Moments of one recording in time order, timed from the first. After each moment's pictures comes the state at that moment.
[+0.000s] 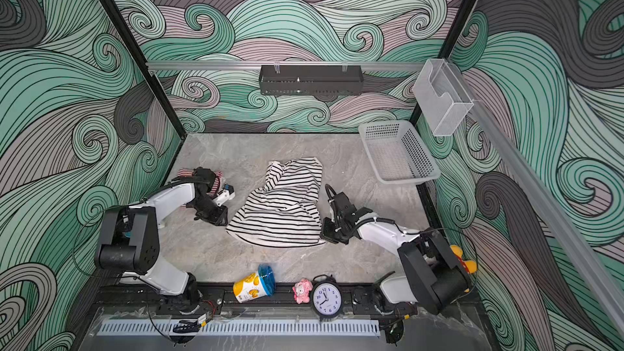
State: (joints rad) left arm -0.04 1.60 0.95 -0.93 0.21 0.35; right arm 0.53 1.39 0.61 -0.43 -0.34 0.74
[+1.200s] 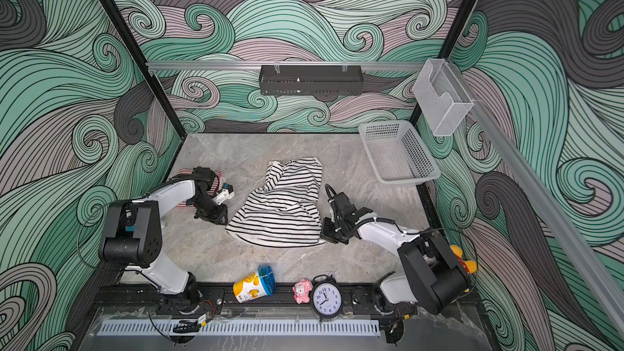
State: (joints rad) left arm -0.02 1.65 0.99 -0.95 0.22 0.36; right arm 0.53 1.39 0.61 -0.43 -0.34 0.74
